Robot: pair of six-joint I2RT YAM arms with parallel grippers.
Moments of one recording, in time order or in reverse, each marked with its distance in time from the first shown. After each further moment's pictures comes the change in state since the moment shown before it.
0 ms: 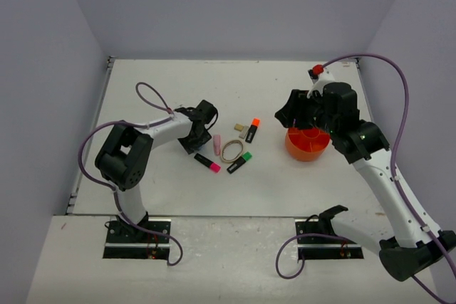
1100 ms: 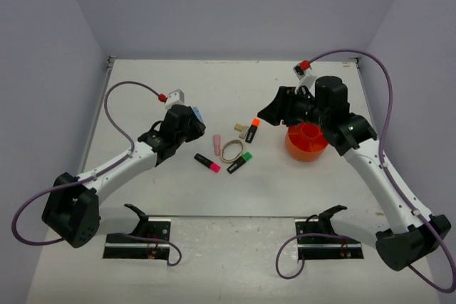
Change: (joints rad) left arm 0.003 -0.537 -0.340 0.527 0.114 0.433; right arm 0.007 0.079 -0.017 0.143 -0.266 0.069
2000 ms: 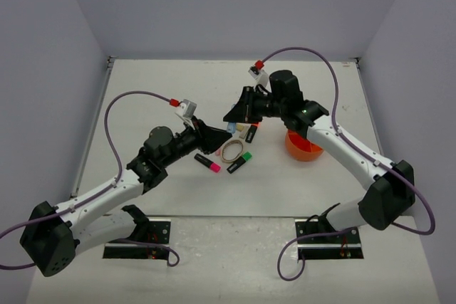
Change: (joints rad) left arm -0.141 -0.296 -0.256 0.587 0.477 0.180; right arm 0.176 0.325 0.053 0.245 -0.159 0.235
